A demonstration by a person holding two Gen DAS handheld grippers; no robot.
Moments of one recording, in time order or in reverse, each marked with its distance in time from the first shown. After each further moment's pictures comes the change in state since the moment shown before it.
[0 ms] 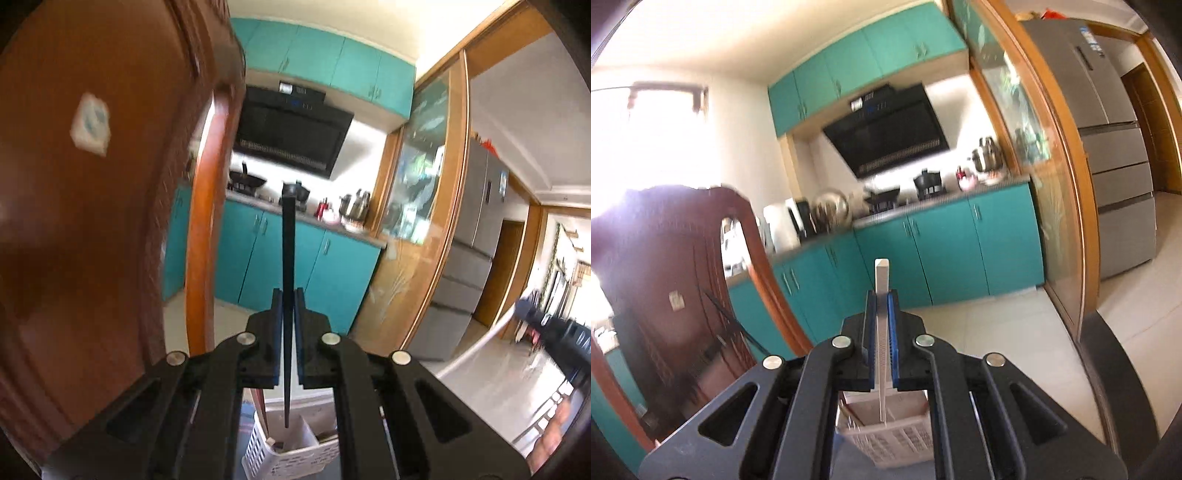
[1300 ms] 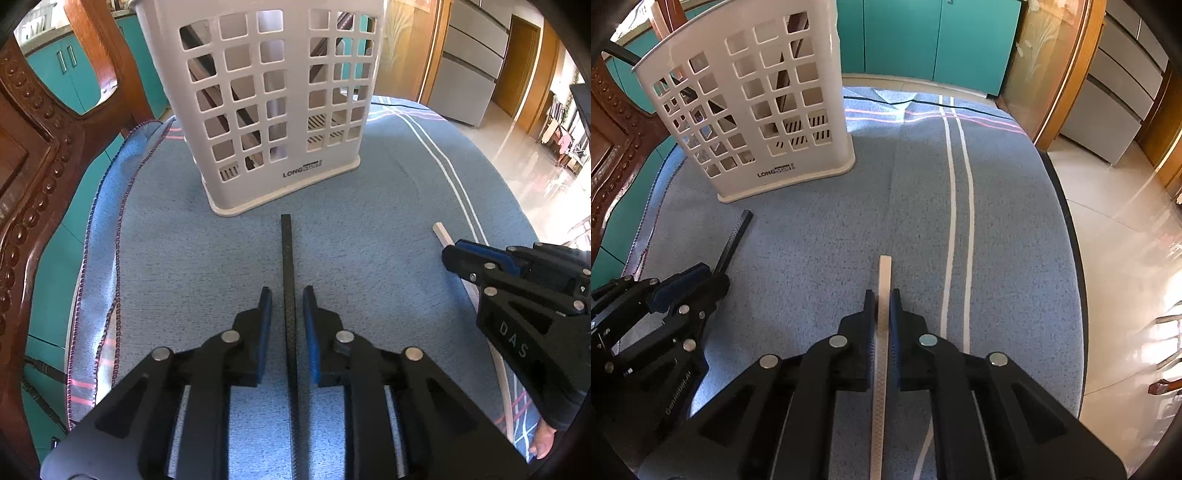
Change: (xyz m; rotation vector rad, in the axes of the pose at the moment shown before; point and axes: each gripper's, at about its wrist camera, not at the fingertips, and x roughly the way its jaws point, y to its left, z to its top) left arm 0.067 -0.035 -0.263 0.317 0.859 0.099; right arm 0.098 -0.062 -0.268 -0.181 0.918 -0.348
